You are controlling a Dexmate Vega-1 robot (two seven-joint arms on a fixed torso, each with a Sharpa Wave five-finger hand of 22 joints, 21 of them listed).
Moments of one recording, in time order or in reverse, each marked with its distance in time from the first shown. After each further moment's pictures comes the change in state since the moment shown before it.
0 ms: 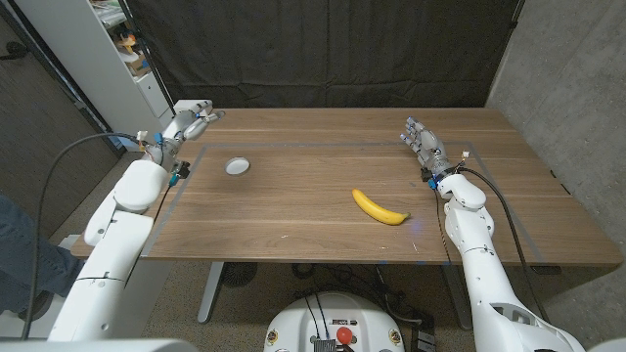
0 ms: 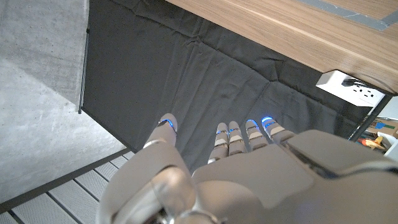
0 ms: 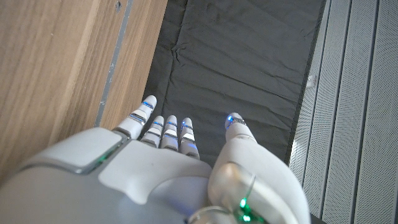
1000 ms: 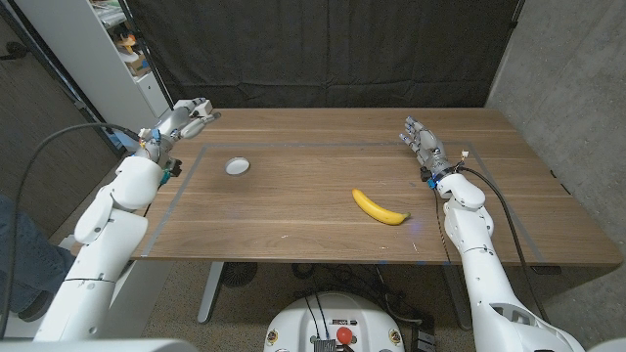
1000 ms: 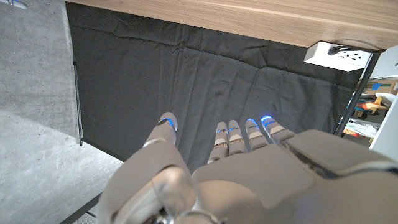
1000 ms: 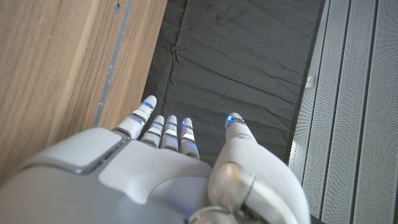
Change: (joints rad) left arm 0.022 0.046 -0.005 -0.048 0.174 0.030 0.032; left_hand 0.010 -0.002 0.004 -0.004 0.000 0.009 -0.009 0.000 0.001 0.016 -0.016 0.007 0.000 0.012 -0.002 0.000 0.000 0.009 0.002 0.000 0.000; right arm 0.001 0.000 -0.006 -0.006 -0.003 0.000 -0.005; right_hand 0.000 0.000 0.000 0.000 0.000 0.000 0.000 0.000 0.000 0.002 -0.002 0.000 0.000 0.004 0.004 0.000 0.000 0.000 0.000 0.000 0.000
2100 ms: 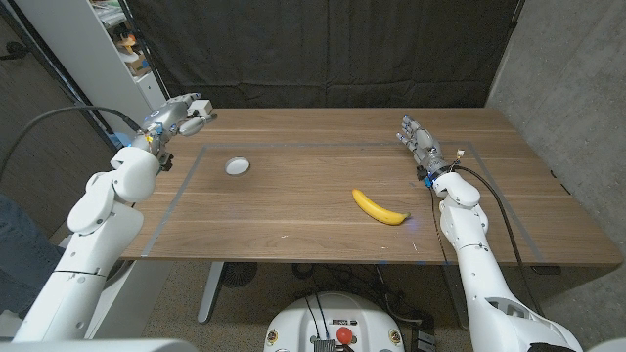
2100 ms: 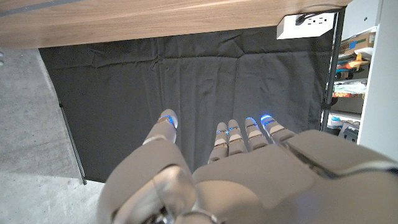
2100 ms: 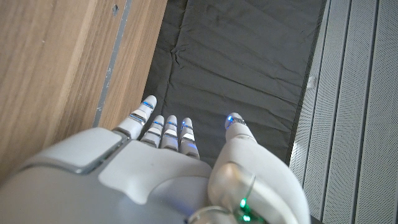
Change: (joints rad) left arm -0.006 0.084 0.034 -0.035 0.199 0.061 -0.001; left_hand 0.057 -0.012 0.011 -0.020 0.008 0.000 -0.011 0.007 0.003 0.022 -0.014 0.004 0.003 0.029 -0.007 0.000 0.000 0.016 0.005 0.000 -0.002; right arm 0.025 0.012 -0.005 0.043 -0.010 0.020 -0.001; right_hand 0.000 0.000 0.000 0.000 0.000 0.000 0.000 0.000 0.000 0.000 0.000 0.000 0.000 0.000 0.000 0.000 0.000 0.000 0.000 0.000 0.000
